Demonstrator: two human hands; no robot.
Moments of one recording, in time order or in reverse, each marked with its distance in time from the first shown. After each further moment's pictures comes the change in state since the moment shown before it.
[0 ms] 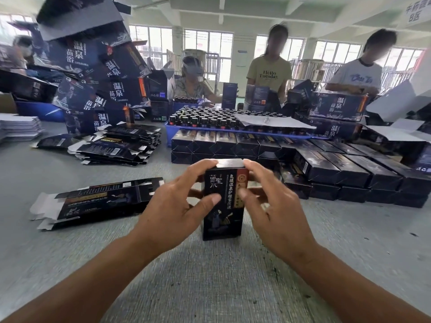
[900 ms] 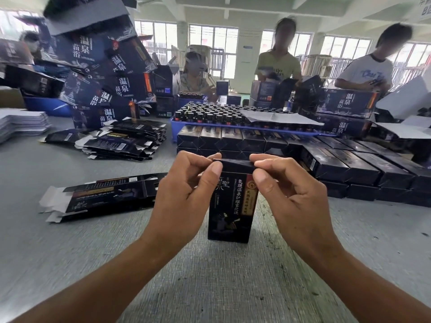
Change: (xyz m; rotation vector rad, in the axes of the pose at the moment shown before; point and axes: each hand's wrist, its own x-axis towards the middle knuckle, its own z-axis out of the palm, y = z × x) left_hand 0.002 0.025 0.010 -0.311 0.250 -0.081; right_hand 0.005 -0.018 -0.011 0.400 0.161 0.021
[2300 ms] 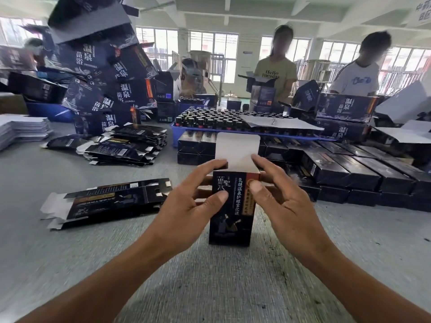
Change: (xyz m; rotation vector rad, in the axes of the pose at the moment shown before) left_hand 0.002 -0.012 -0.010 -0.045 -0.246 -0.143; right_hand 0.000 0.004 -0.001 0.050 -0.200 0.238
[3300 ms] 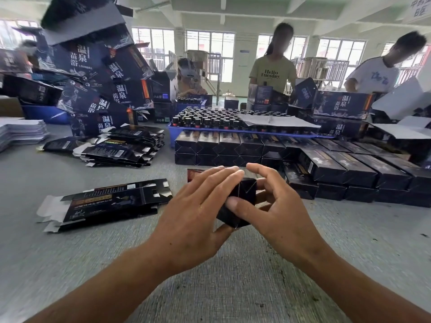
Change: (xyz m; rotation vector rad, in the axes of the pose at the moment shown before) left_hand -0.003 -0.004 0.009 0.945 -0.036 0.501; right_hand -0.004 -0.002 0.005 -0.146 -0.010 0.102
